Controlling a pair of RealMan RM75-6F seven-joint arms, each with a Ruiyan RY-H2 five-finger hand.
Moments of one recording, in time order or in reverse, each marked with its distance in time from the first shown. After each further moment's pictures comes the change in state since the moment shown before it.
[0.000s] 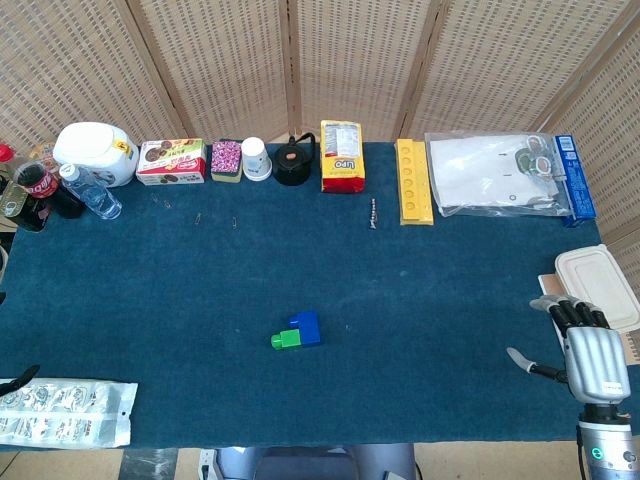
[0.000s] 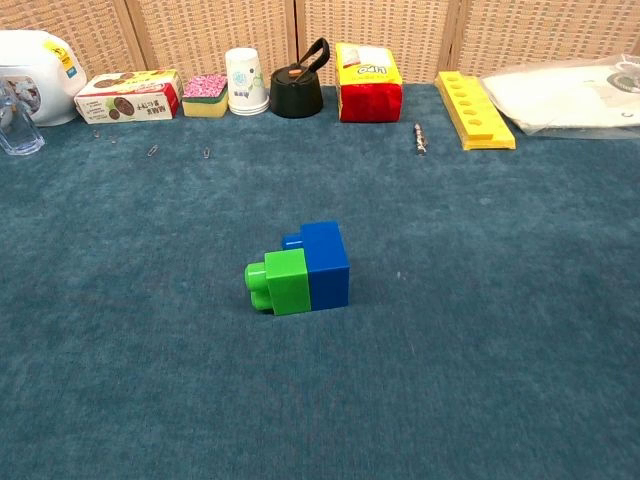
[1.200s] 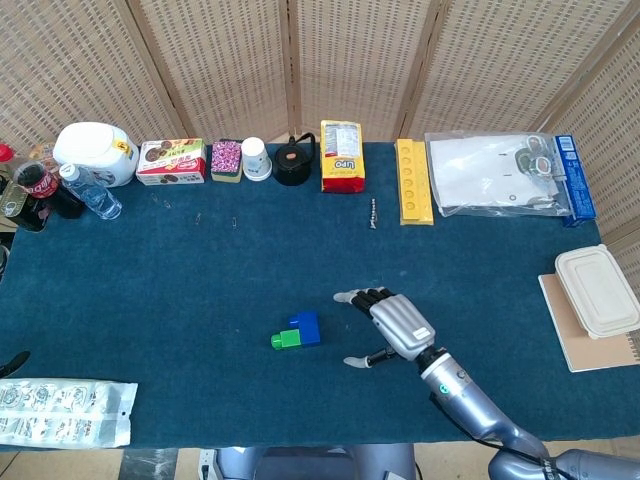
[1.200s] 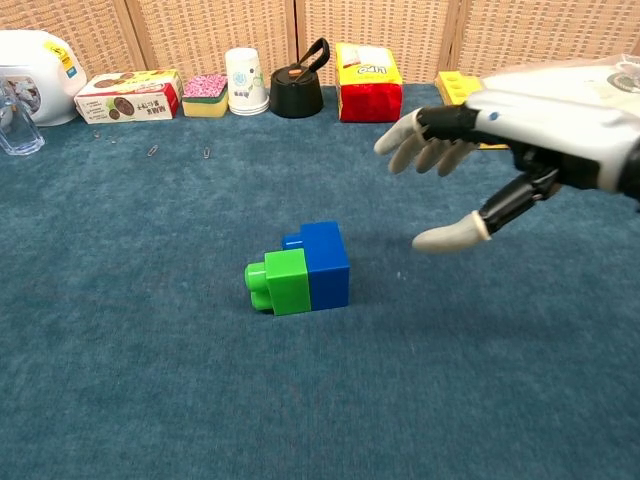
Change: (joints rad) left arm -0.042 0.129 -0.019 -0.089 0.018 -0.017 0.056; right arm 0.481 -0.248 0.085 -0.067 0.097 -0.606 0.025
